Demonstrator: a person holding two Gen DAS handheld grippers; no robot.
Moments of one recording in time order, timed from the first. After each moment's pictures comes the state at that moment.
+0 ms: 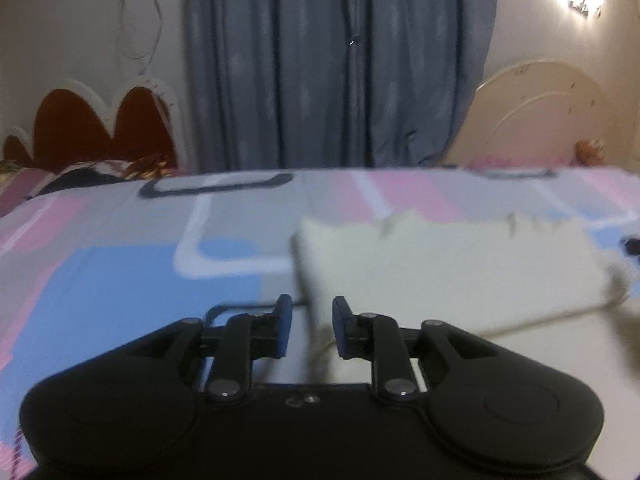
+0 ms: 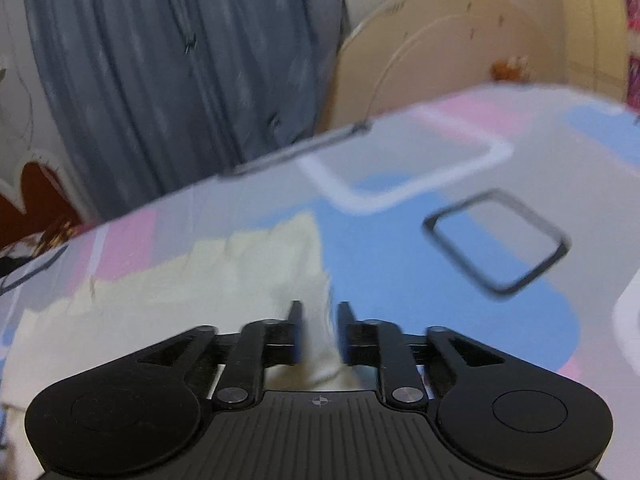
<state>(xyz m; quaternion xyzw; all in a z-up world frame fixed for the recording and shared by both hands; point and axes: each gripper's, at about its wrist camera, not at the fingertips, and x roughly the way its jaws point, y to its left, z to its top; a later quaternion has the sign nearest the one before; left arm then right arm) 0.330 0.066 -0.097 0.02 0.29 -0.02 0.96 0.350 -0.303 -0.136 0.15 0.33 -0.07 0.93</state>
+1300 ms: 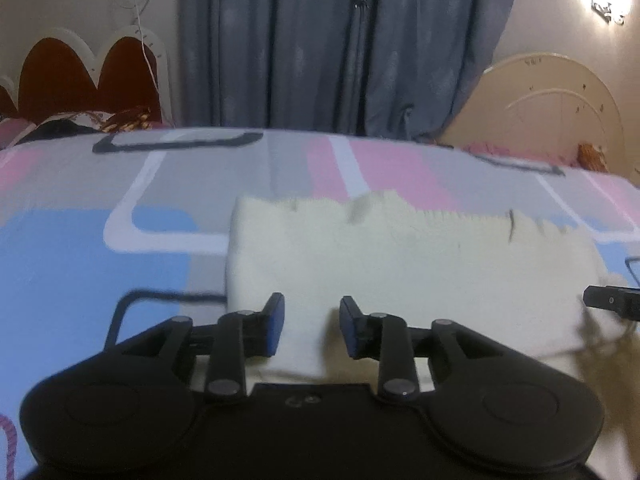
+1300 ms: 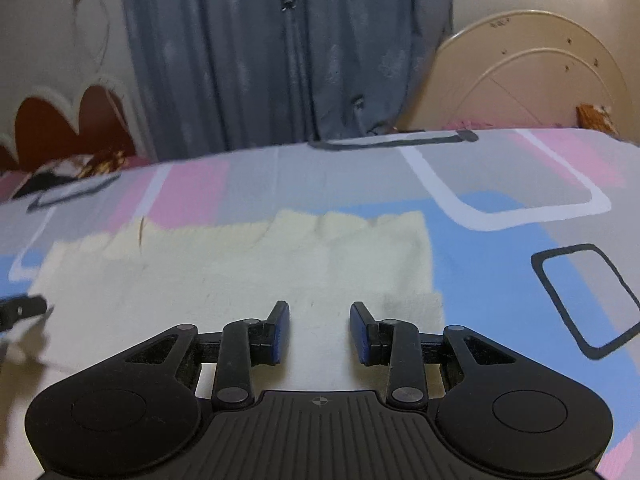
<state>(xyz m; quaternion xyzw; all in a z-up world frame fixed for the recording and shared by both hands) 0.384 0.038 -0.135 -0.02 0.35 -0.01 0.94 0.386 -0.255 -0.164 0.06 0.38 0.05 0.92</state>
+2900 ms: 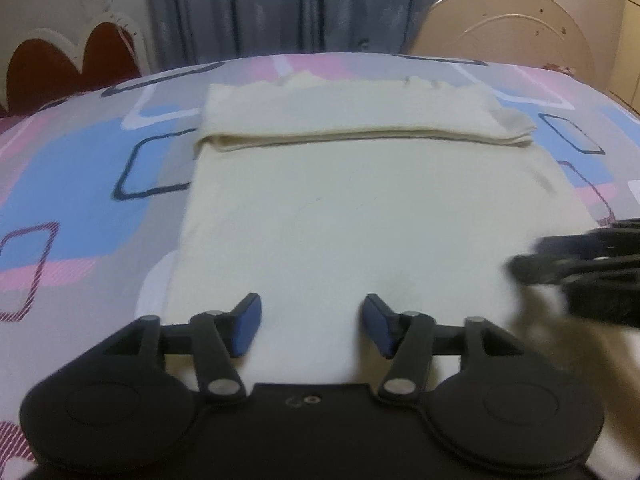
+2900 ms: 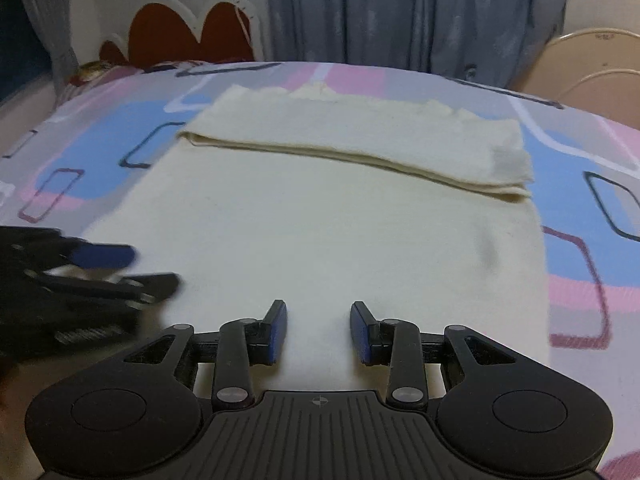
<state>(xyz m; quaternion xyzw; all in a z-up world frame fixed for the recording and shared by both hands) 0.205 -0.008 -0.139 0.04 0.42 -0.04 0.91 0.212 -0.217 -0.162 -0.01 0.42 0.19 0.89</state>
